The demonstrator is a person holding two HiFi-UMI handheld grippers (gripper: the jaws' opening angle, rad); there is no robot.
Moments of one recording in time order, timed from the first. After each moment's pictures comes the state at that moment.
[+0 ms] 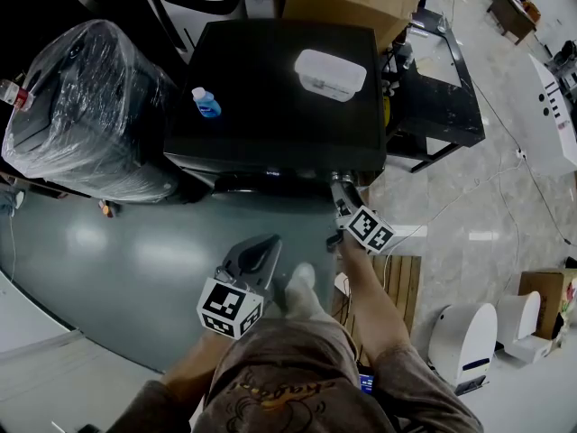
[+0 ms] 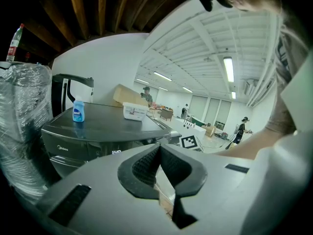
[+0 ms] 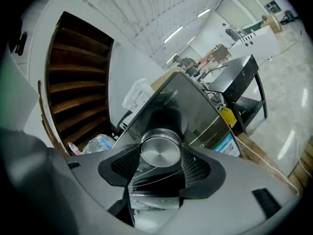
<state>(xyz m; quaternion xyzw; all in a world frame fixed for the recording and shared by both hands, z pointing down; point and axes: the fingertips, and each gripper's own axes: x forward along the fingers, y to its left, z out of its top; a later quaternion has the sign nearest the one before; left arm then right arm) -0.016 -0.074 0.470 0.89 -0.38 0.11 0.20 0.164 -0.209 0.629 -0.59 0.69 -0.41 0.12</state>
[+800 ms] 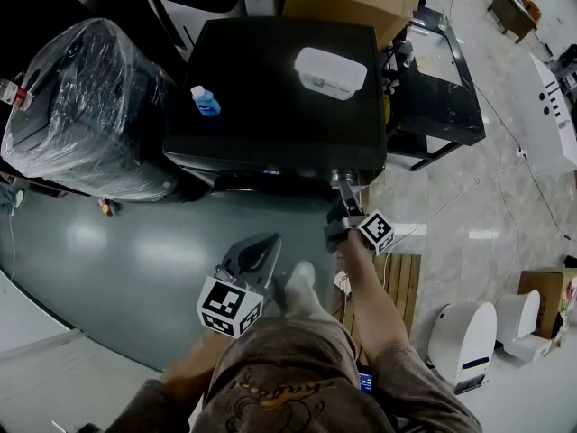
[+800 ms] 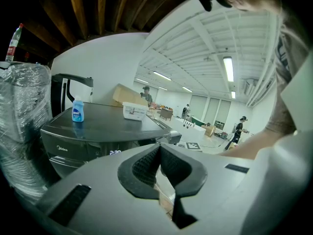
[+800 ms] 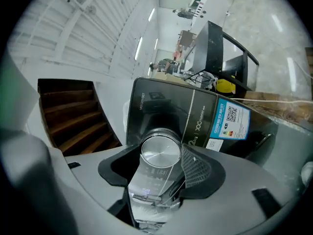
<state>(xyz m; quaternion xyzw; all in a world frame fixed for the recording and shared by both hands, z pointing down) -0.016 -0.076 0.470 0.90 -0.38 0.12 0.20 0.170 -0.206 0.640 -0.51 0.60 -0.53 0.33</state>
